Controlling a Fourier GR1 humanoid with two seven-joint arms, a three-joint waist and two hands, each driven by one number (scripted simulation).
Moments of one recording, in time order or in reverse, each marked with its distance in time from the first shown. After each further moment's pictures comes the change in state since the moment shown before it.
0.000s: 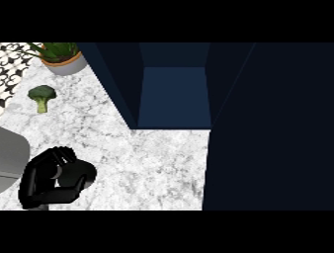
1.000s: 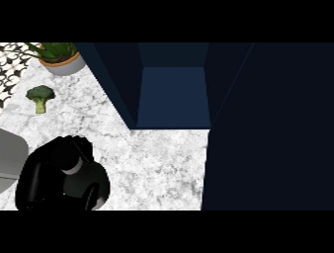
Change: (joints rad) left arm 0.115 -0.107 -0.296 -0.725 0.059 0.172 0.545; right arm -0.004 0.014 0.012 -0.004 0.003 -0.006 0.014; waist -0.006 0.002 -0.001
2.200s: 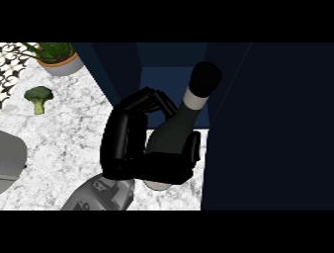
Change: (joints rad) left arm -0.521 -0.004 -0.411 0.120 -0.042 0.648 0.271; right arm 0.019 0.005 -0.037 0.009 -0.015 0.043 -0.031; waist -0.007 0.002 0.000
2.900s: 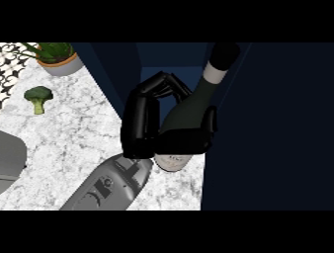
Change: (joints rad) left arm -0.146 0.000 -0.019 0.168 0.029 0.138 -0.041; right arm 0.015 0.005 0.000 0.001 -0.009 0.019 -0.012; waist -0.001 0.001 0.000
